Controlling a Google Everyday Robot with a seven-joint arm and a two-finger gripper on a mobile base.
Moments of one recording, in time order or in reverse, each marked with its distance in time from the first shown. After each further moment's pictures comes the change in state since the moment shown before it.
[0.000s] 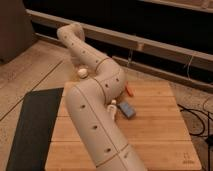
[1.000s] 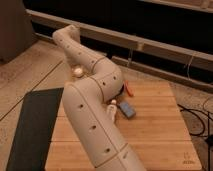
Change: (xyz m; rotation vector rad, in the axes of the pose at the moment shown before) arm -0.021 0.032 0.009 -0.037 -0.110 0.006
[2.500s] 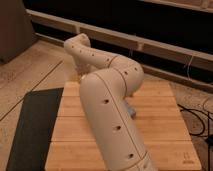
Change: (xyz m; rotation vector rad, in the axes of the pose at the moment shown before) arm 0.042 -0.020 0.027 -0.040 0.006 0.071
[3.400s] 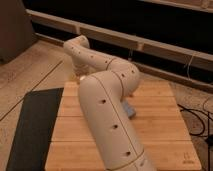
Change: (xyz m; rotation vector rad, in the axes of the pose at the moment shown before) arm -0.006 0.012 0.013 -0.031 0.016 -0.044
